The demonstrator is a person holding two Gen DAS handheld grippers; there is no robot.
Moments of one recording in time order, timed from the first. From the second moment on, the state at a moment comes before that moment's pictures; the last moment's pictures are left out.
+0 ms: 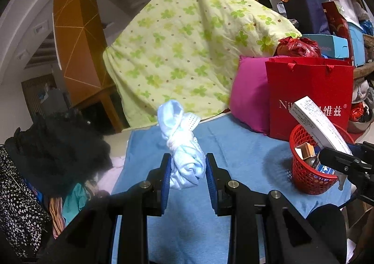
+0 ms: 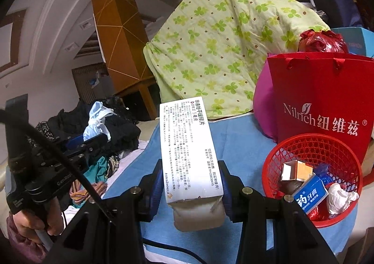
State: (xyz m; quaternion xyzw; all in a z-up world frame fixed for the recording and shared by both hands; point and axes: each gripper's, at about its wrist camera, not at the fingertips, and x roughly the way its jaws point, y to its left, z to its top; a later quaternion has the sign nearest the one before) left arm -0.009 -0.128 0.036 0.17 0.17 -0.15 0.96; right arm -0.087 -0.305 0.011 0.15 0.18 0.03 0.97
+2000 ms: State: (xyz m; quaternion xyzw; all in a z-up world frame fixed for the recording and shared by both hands) left arm -0.008 -0.210 0.004 0.22 0.20 -0.22 0.93; right arm -0.132 -0.383 -0.014 0.22 0.15 -0.03 0.96
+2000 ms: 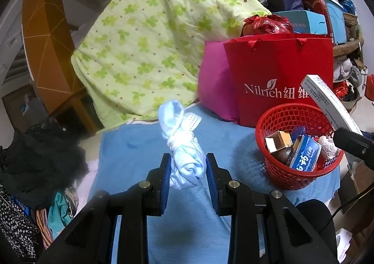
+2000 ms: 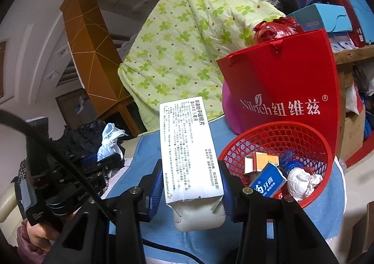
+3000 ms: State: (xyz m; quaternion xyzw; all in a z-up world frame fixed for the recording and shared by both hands) left arm -0.006 -0.233 -0.013 0.24 0.22 -0.23 0.92; right arm -0.141 -0.409 -0.032 0.25 0.16 -0.05 0.95
